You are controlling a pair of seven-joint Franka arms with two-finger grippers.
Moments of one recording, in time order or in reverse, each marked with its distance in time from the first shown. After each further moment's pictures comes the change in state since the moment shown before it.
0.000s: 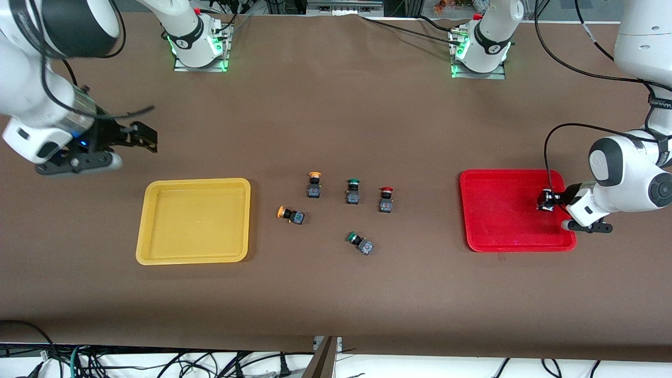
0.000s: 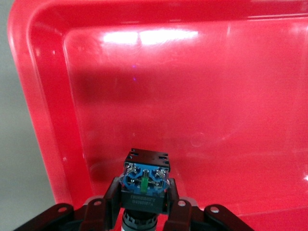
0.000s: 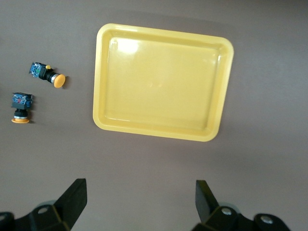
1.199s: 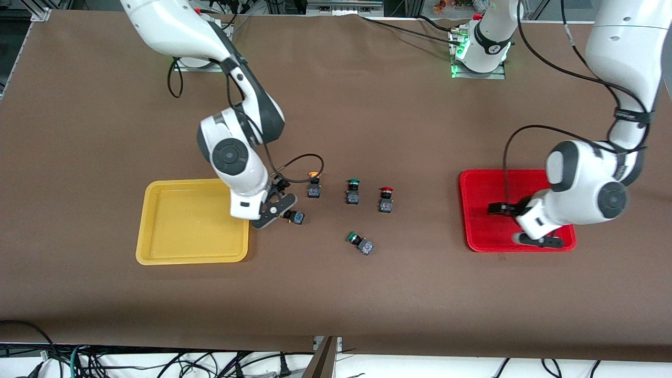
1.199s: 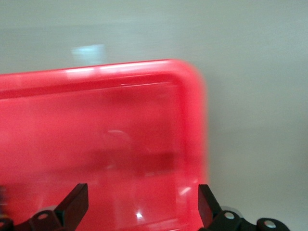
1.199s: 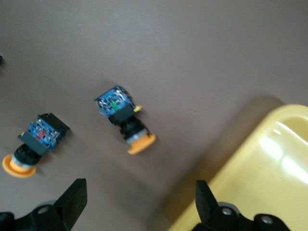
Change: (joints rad) left arm -0.107 0.012 -0.235 0.113 -0.002 -0.046 -0.310; right arm 0.297 0.489 0.049 0.028 0.001 0.540 -0.193
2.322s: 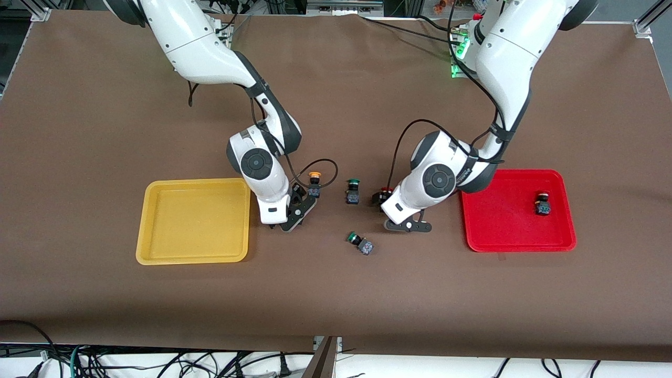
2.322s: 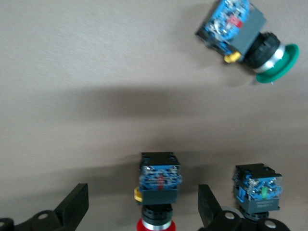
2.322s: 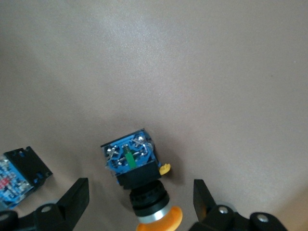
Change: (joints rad) left arm -0.427 0.169 0.007 0.122 0.001 0.145 -0.384; right arm 0.020 0.140 0.011 0.002 0.000 0.254 -0.142
